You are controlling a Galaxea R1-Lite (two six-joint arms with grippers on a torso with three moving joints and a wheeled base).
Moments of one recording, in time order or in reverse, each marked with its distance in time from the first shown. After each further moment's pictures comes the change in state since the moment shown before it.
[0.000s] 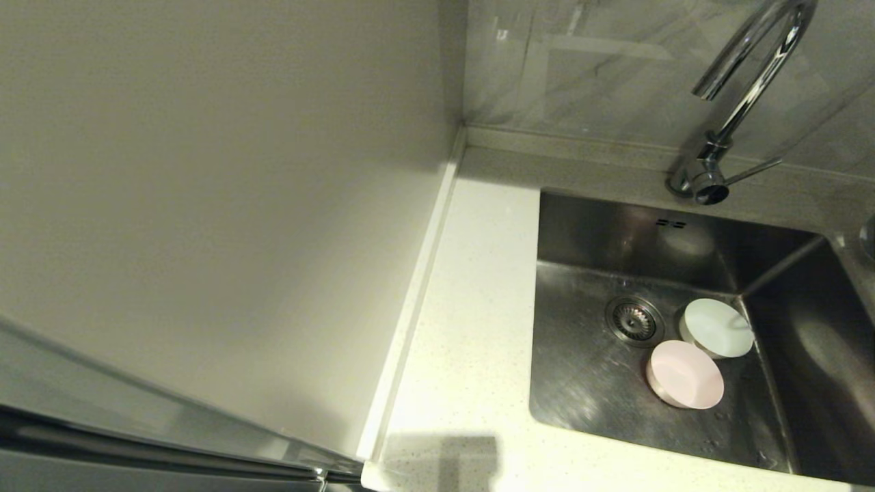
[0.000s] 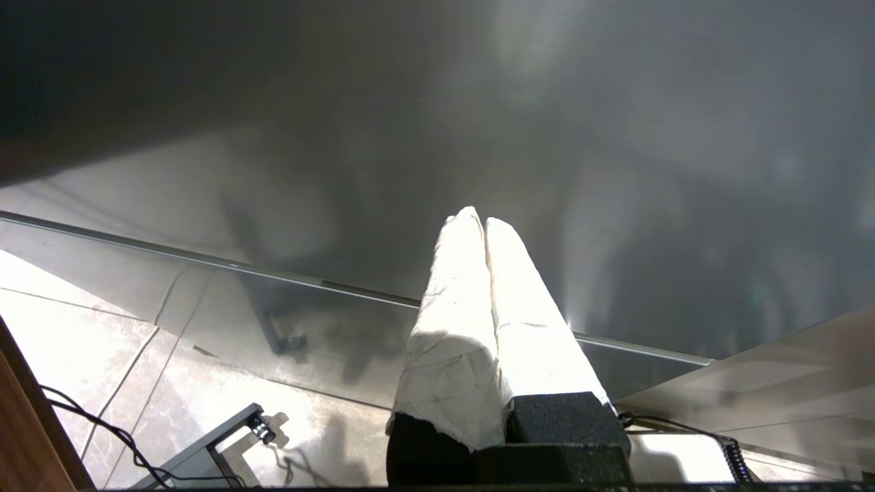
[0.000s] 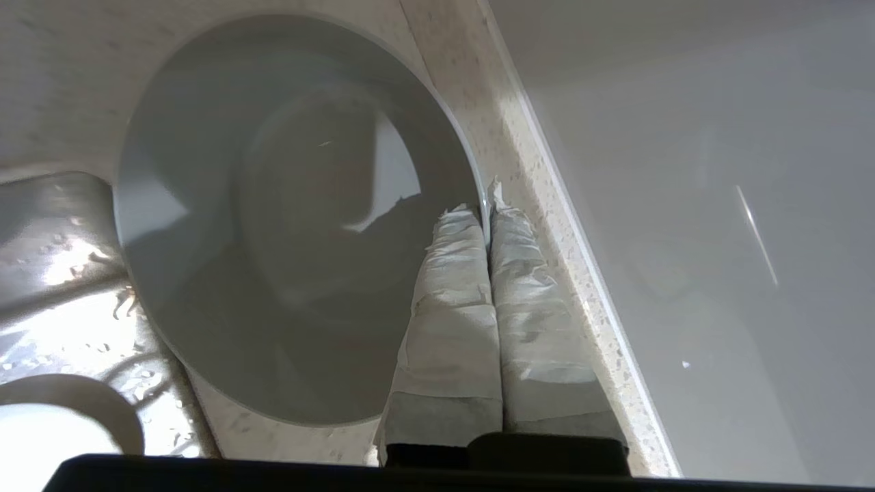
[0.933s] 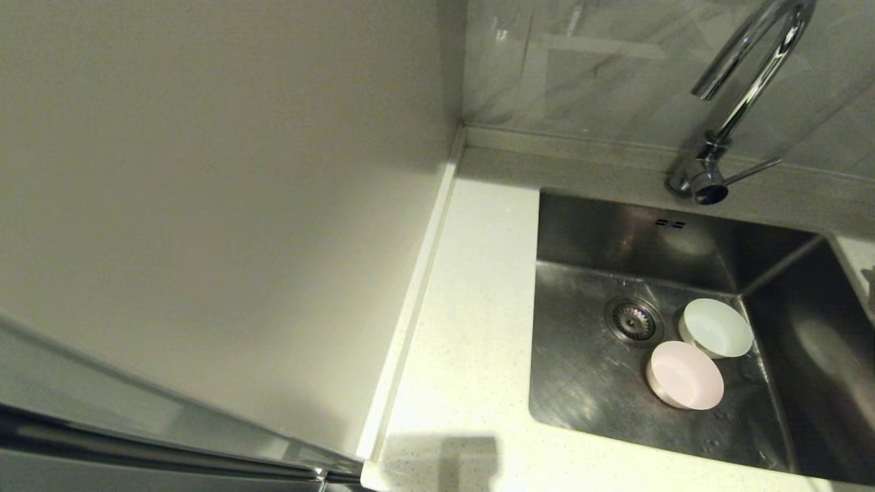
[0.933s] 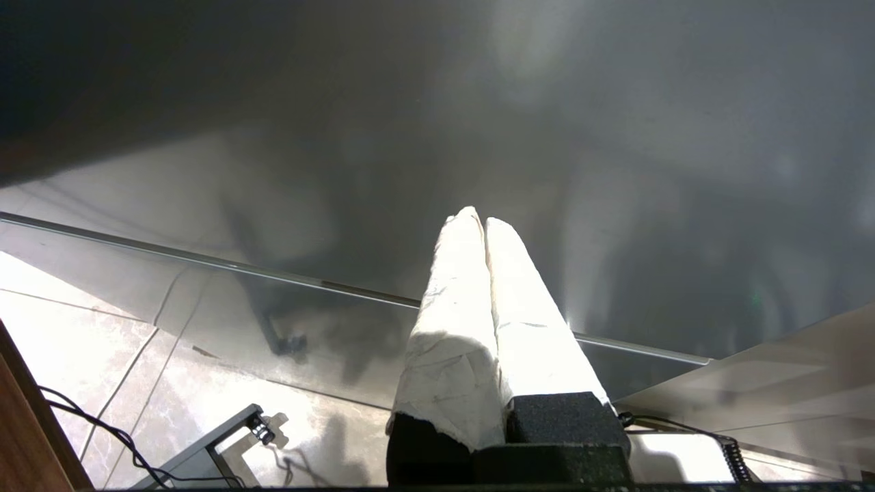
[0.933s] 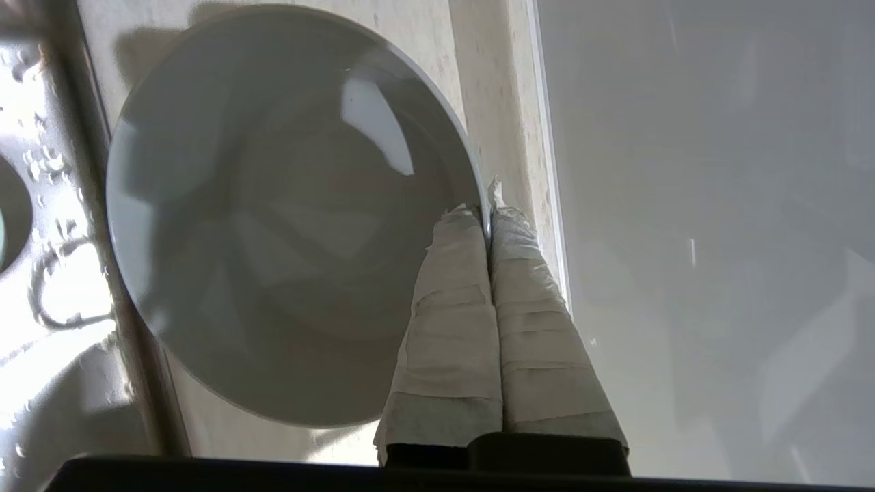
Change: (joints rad) left arm 0.000 0.000 0.000 0.000 -0.001 0.000; right arm -0.097 -0.187 0.292 0.010 0.128 -0.281
